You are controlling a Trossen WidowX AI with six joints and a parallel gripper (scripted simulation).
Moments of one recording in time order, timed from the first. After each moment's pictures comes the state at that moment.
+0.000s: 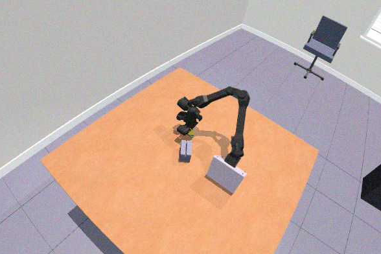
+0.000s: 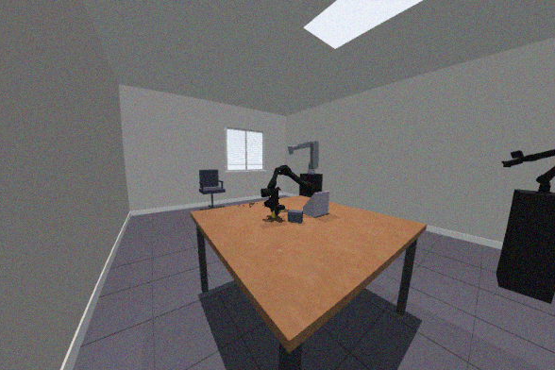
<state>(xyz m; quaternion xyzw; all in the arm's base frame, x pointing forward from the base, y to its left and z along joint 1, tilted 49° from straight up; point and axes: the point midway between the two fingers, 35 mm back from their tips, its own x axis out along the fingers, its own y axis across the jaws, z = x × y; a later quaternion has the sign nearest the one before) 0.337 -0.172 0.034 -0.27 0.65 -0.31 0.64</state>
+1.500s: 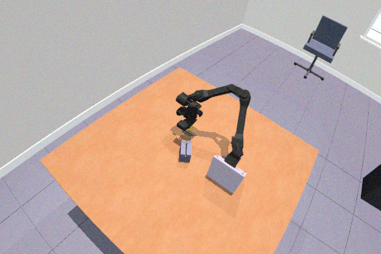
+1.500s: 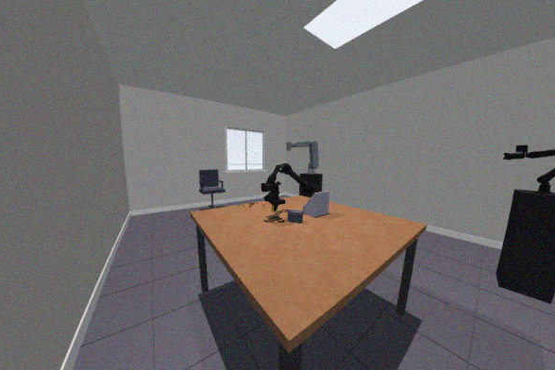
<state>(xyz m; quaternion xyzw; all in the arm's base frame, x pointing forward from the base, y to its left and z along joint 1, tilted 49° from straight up) 0.342 -0.137 0.057 -0.27 0.65 -0.31 0.64</state>
